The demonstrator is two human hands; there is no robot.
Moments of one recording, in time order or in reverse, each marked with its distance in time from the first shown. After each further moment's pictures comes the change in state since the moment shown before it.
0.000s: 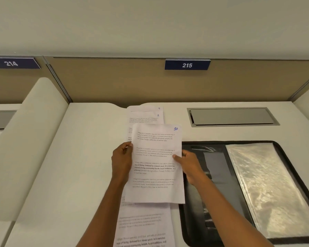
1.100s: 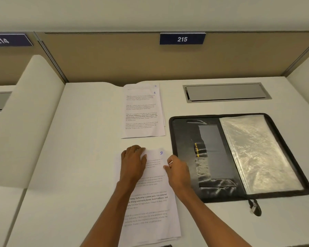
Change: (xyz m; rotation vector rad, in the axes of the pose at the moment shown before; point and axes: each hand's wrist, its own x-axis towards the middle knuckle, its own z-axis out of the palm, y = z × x) left_hand -0.070 -0.101 -0.005 0.944 -0.196 0.405; right_hand -0.116 0.095 0.028 -0.713 0.166 -0.196
